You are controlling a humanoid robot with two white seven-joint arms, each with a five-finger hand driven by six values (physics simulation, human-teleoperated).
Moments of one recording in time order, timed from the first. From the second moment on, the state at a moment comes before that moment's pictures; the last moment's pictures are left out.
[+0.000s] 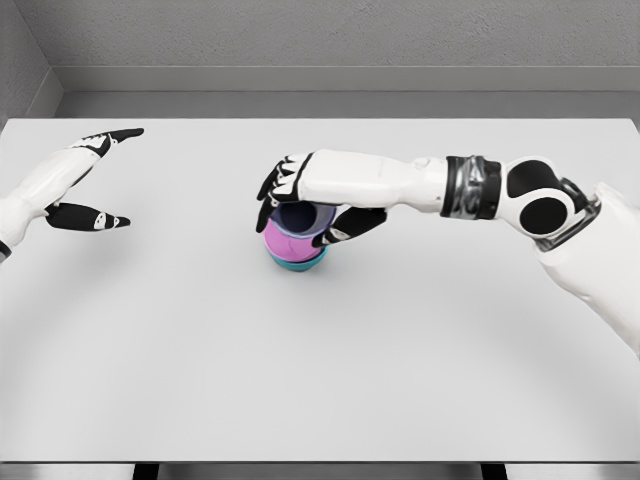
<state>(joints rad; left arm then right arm) -0.20 0.43 0.17 -1.58 -0.38 -0.37 -0.61 -0.76 -0.50 0.73 -1.61 0.05 -0.47 0.61</state>
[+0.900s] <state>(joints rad) -0.20 0.43 0.17 -1.58 -0.38 -0.37 -0.61 -0.77 -0.44 0.77 -1.54 0.09 -0.48 0.61</state>
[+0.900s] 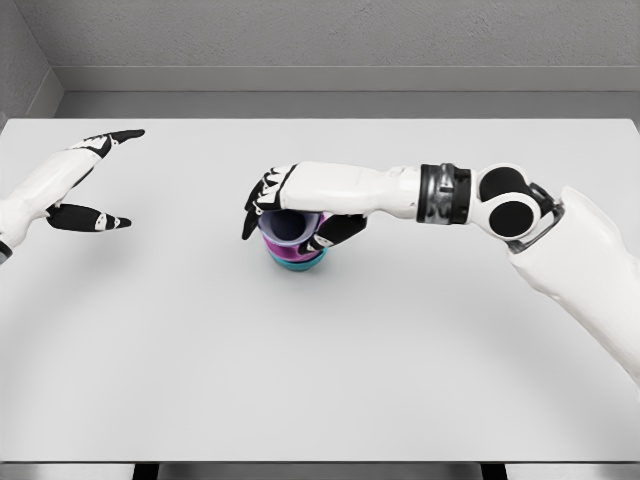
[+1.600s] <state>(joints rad) -0.20 0.42 0.17 -1.58 -0.37 -0.37 -0.61 -0.77 -0.42 0.79 -1.49 0.11 -0.48 0.61</state>
